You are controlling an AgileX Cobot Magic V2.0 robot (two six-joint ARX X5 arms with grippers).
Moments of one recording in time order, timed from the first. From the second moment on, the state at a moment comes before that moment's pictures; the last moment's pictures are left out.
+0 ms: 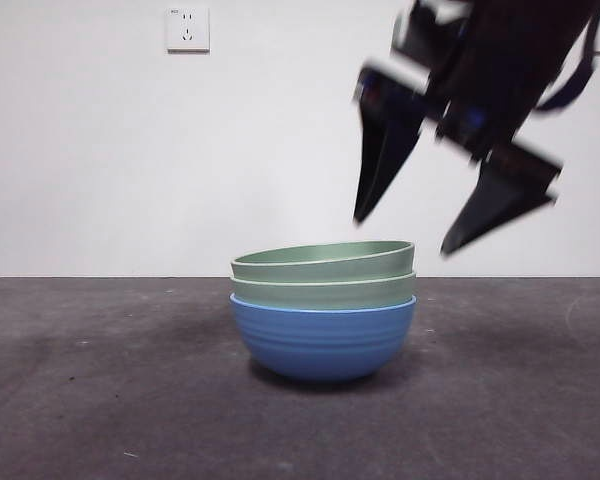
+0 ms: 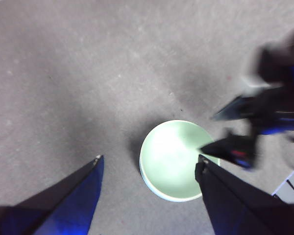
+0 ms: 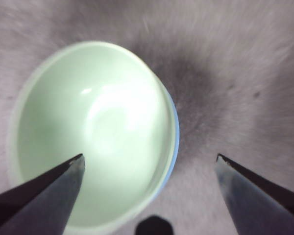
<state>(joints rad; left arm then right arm) -0.61 1.35 1.73 -1.10 0.05 -0.06 0.53 1.50 1.02 -0.51 -0.18 0.23</state>
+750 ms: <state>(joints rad) -0.61 1.30 1.73 -1.14 0.05 -0.06 0.48 1.65 1.02 -0.49 -0.31 0.28</state>
